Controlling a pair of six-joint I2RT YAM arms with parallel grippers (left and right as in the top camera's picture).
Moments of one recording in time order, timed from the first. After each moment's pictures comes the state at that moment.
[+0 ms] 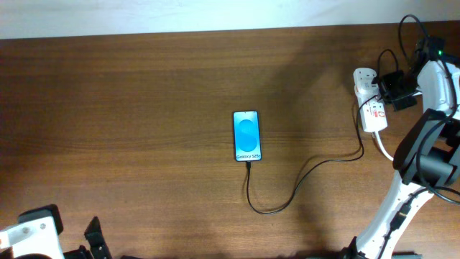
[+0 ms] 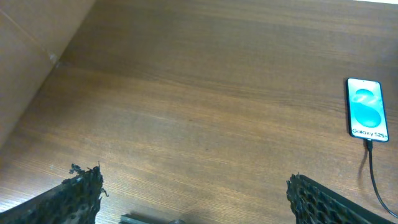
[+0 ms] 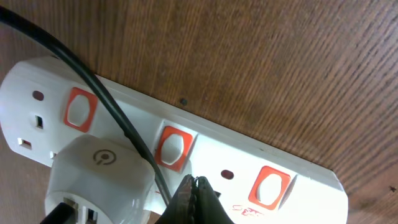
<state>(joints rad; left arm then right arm) -0.26 0.64 1.57 -1.69 -0.39 -0.29 -0.42 2.32 1.97 -1.05 -0.15 0.86</state>
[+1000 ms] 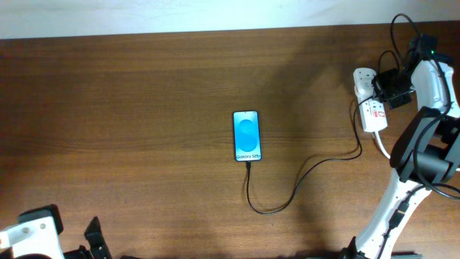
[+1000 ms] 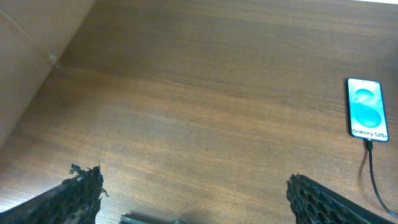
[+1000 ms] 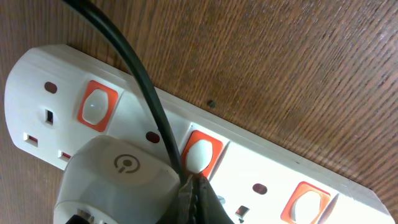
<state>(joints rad) -0.26 0.64 1.57 -1.69 -0.39 -0.29 -0.39 2.35 1.97 -1.01 -0.16 0.83</state>
